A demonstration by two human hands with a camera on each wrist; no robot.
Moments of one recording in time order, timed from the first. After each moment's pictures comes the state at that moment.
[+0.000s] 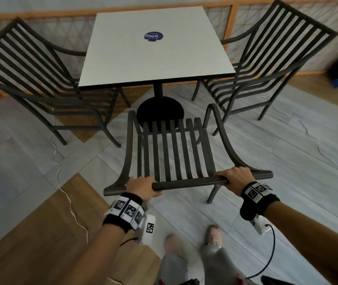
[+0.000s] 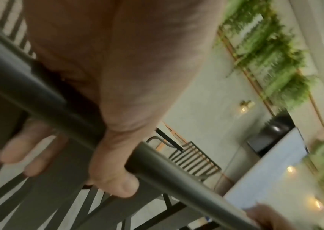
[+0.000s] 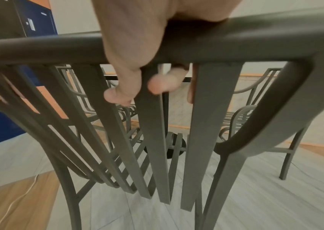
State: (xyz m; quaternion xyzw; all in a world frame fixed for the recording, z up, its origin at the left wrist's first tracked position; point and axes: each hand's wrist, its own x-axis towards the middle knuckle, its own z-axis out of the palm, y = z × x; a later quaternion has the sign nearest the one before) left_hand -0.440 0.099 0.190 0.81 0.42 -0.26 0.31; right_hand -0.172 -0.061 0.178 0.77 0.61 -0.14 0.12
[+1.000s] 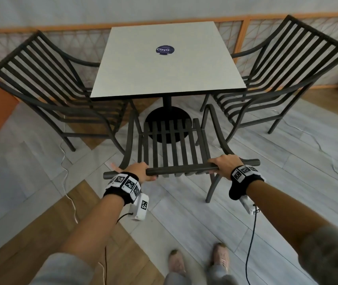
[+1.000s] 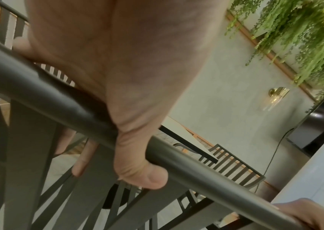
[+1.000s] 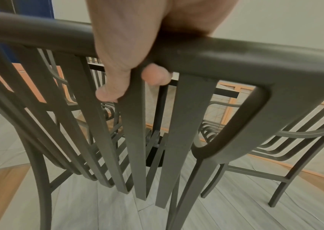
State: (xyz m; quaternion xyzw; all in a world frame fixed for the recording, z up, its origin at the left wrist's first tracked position) left_hand -0.420 0.186 0.215 0.78 0.49 -0.23 0.31; right_hand -0.142 0.055 0.177 0.74 0.64 -0.14 0.12
